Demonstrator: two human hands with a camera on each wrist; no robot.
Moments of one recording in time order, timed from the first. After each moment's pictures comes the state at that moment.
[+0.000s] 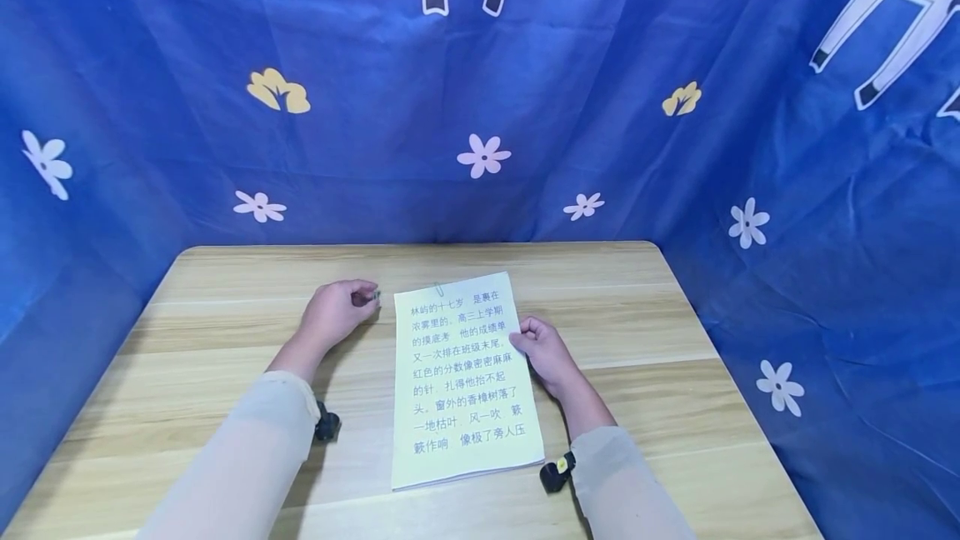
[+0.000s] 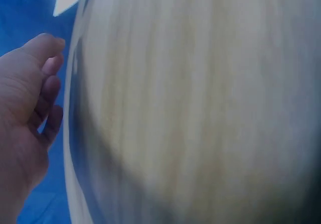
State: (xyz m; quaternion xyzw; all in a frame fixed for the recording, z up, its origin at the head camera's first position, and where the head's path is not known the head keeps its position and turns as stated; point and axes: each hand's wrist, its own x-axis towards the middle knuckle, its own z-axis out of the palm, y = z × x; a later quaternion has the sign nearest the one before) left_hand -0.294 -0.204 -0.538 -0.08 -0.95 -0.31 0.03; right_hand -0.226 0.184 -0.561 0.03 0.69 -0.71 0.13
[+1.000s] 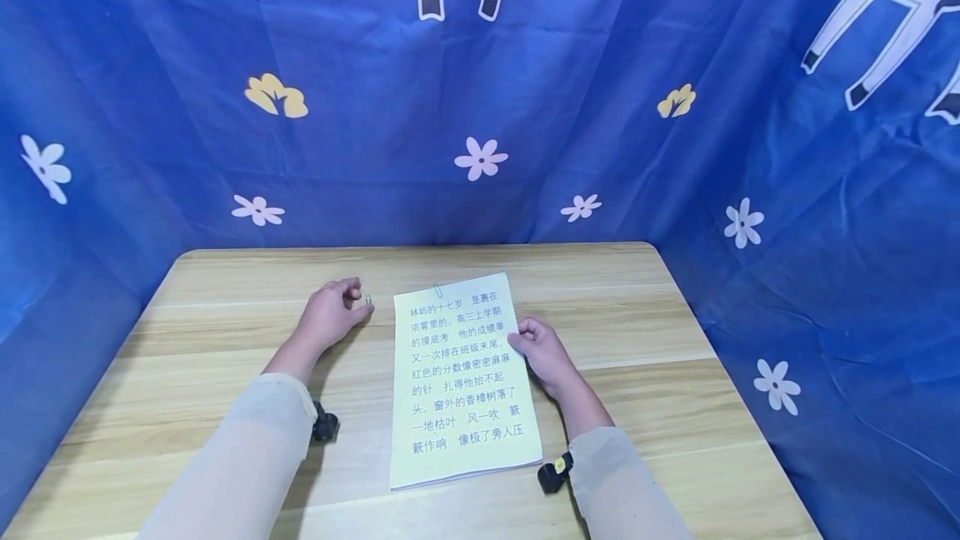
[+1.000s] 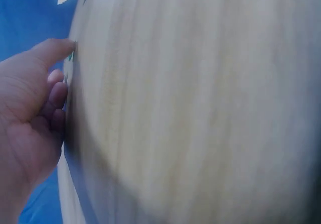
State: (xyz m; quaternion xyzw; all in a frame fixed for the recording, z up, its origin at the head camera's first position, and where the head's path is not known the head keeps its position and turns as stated) left_hand -0.300 -0.215 -0.545 -0.06 -0.94 -0.34 0.00; right_hand -0.225 0.183 -0.560 0.03 0.70 -0.71 0.12
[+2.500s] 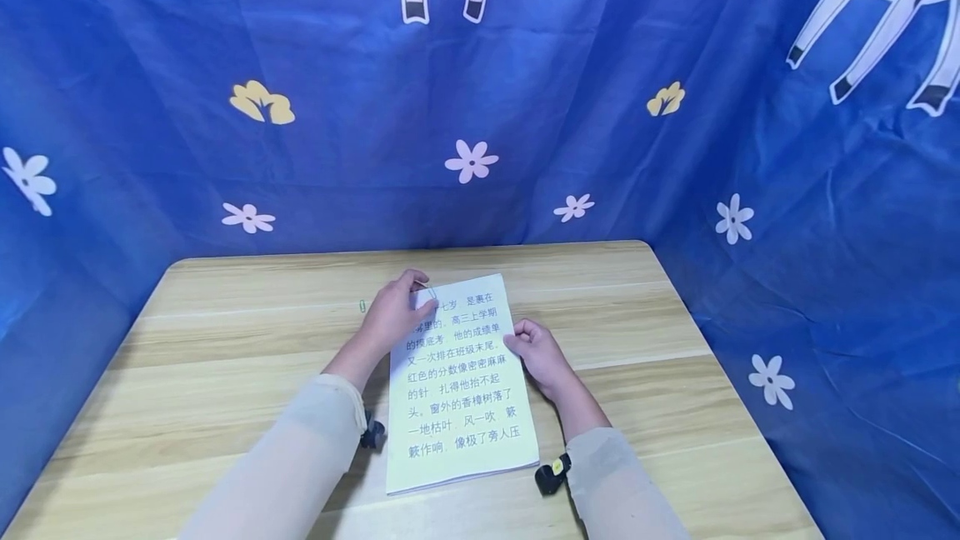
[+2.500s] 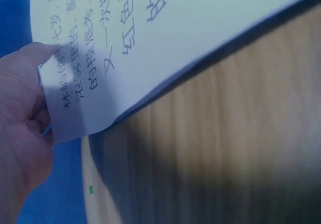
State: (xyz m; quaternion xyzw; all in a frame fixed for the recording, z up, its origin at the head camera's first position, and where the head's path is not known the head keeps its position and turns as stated) left_hand -0.293 -0.098 -0.519 -0.11 -0.93 -0.36 0.01; right_hand -0.225 0.186 -0.563 0.02 0.68 -0.72 0.12
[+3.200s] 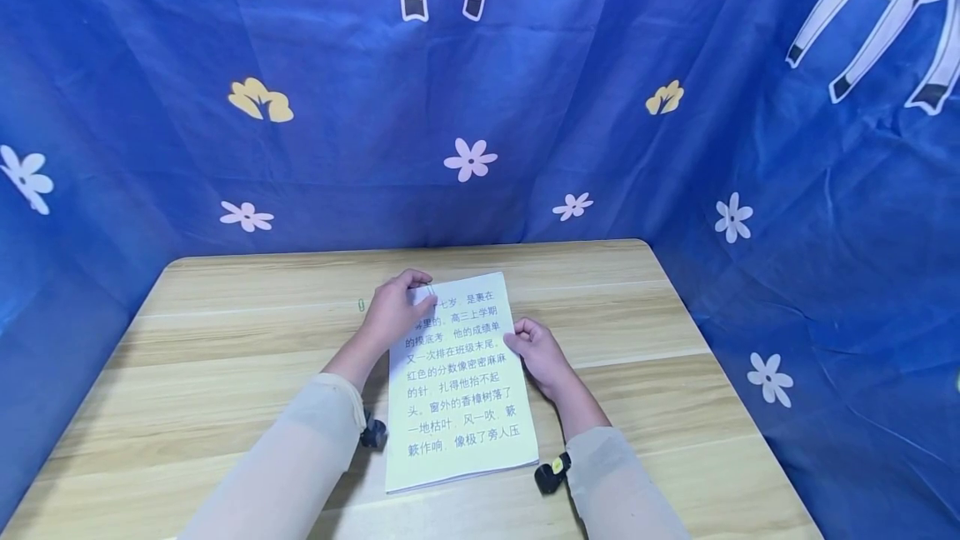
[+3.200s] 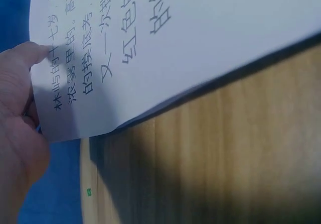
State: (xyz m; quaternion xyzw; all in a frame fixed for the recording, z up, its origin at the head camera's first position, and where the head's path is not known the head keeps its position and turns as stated) left_hand -0.290 -0.095 -0.516 -0.09 -0.90 -0.42 0.02; right_hand -0.224 0.186 -0.562 0.02 0.67 -0.73 0.11
